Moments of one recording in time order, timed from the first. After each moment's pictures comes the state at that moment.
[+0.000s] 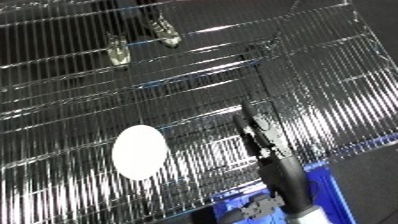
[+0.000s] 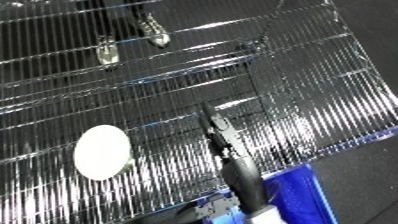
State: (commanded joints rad) left arm -0.29 0.39 -0.08 0.12 -0.83 -0.24 0.03; right arm -0.53 -0.44 0.16 0.00 0.36 -0.20 -0.10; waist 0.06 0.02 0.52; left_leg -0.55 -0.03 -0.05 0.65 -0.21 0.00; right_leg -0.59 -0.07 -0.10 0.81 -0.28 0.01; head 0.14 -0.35
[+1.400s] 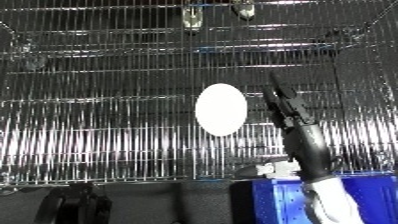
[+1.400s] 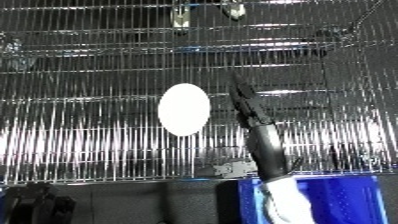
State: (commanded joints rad) left arm -0.39 0.39 -0.21 0.17 -0.73 -0.24 0.01; right arm -0.72 -0.47 0.26 0.17 0.35 -0.18 -0.17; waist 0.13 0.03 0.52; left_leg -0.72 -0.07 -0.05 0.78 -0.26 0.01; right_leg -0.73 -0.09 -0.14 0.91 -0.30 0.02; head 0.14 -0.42
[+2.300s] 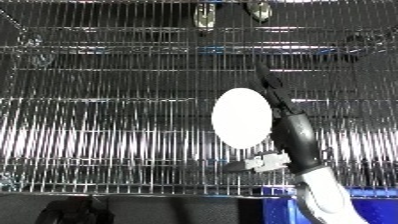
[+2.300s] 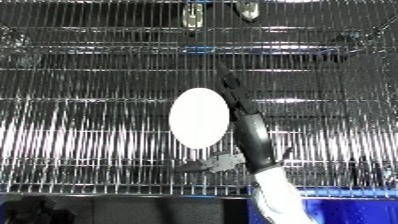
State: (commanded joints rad) left arm -0.44 0.40 -0.23 0.10 -0.78 -0.25 0.01; right arm -0.93 -0.48 0.34 0.29 0.36 -0.15 -0.12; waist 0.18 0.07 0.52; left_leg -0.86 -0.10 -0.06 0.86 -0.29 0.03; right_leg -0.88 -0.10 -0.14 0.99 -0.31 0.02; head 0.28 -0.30
